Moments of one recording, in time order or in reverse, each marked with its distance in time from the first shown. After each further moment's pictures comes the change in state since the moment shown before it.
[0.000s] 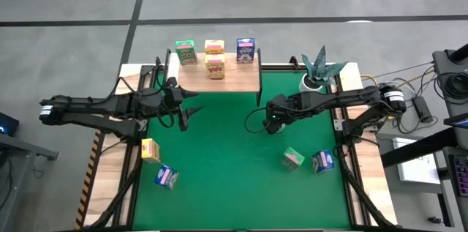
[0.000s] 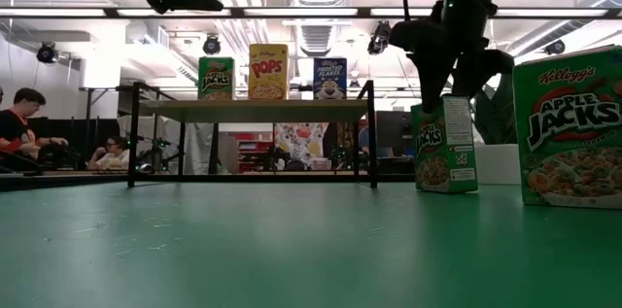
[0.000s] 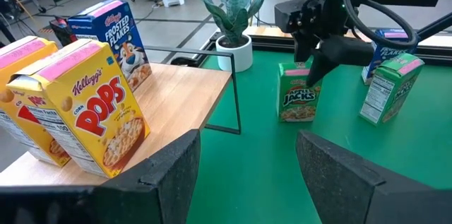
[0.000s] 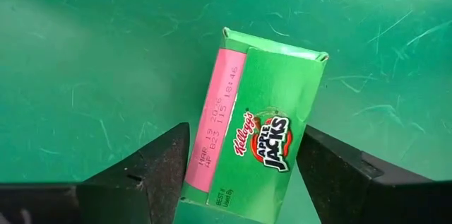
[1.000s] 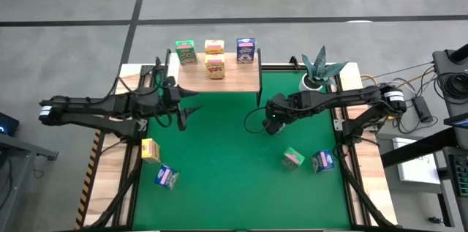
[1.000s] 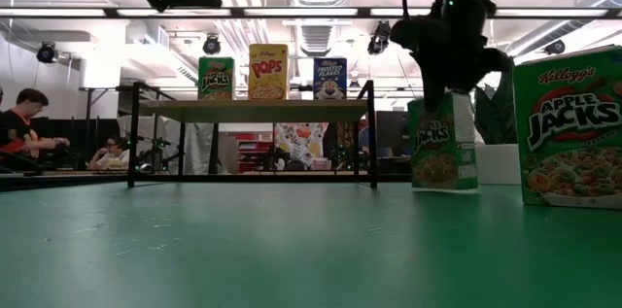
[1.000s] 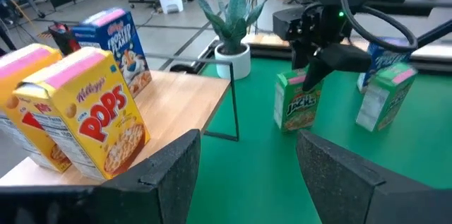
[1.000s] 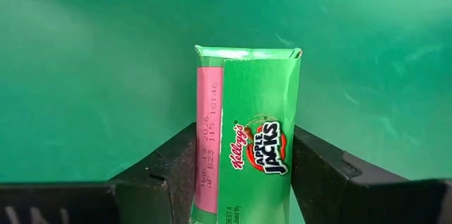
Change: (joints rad) left arm -0.003 -0.023 0.000 0.009 0.007 0.000; right arm 0.000 -0.003 0.019 -0.003 0.001 -0.069
